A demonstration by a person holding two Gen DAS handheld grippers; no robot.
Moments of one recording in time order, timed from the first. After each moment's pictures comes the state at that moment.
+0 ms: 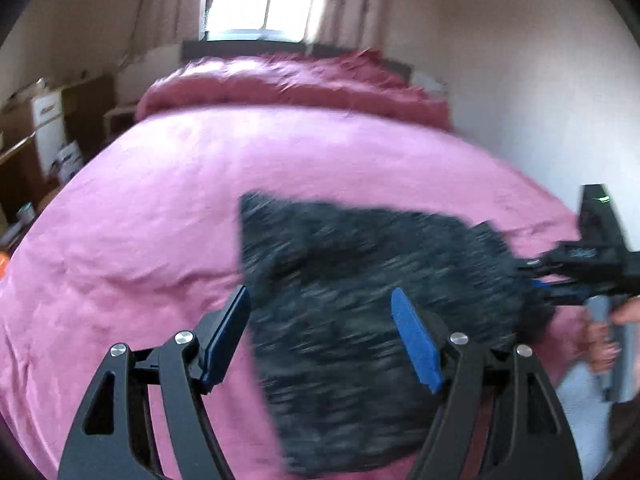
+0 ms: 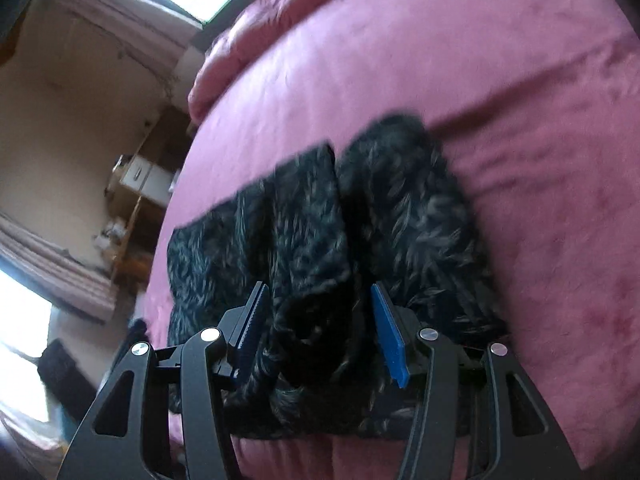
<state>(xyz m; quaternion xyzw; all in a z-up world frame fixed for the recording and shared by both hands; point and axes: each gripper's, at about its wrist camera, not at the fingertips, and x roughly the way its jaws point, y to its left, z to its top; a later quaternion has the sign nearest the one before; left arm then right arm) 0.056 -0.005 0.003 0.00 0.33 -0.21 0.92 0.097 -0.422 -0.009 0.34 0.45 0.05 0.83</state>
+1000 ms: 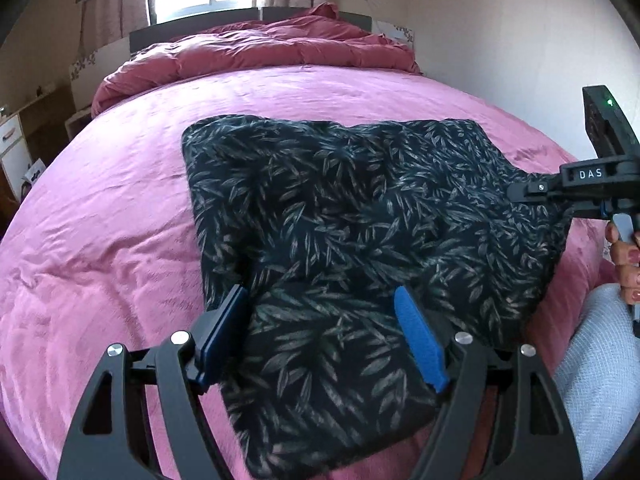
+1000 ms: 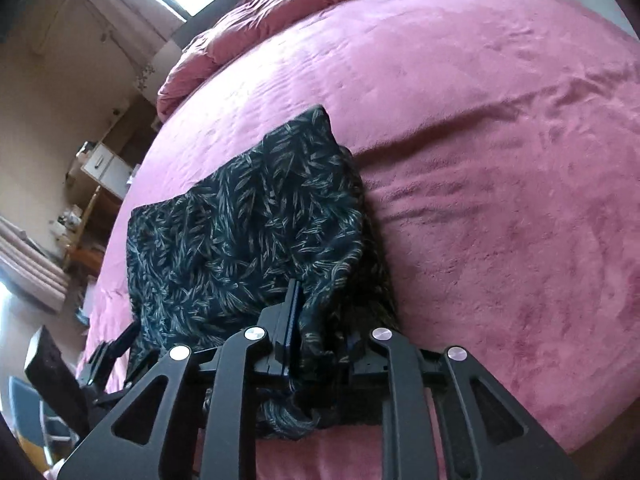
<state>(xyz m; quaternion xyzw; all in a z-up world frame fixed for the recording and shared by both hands) 0.029 -0.061 -0.020 0.07 0.36 -0.26 0.89 0.081 -0.442 0.010 0.25 0.44 -0.03 0.86</state>
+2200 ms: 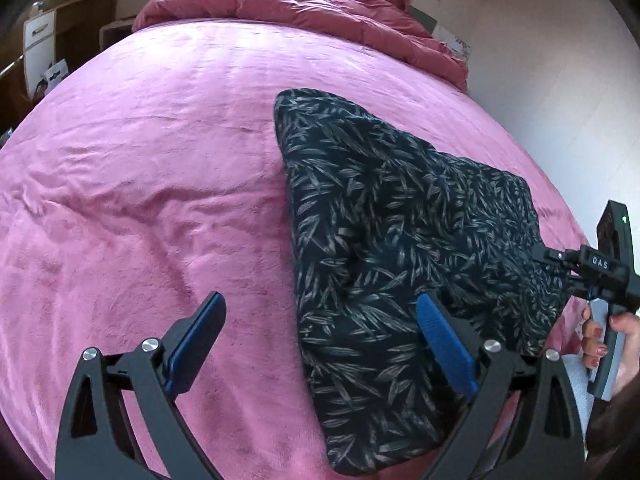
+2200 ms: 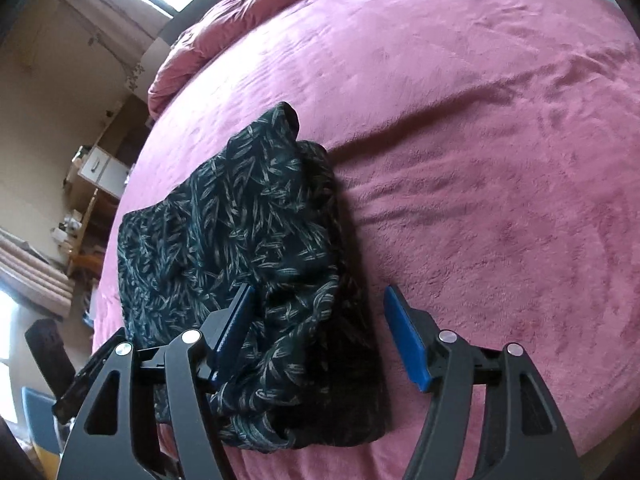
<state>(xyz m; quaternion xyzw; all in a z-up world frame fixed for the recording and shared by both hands) 0.077 -0.004 -0.028 -0.05 0.45 -0.23 0.86 0.089 -0.475 -0.009 0.27 0.47 -0.02 0.84</state>
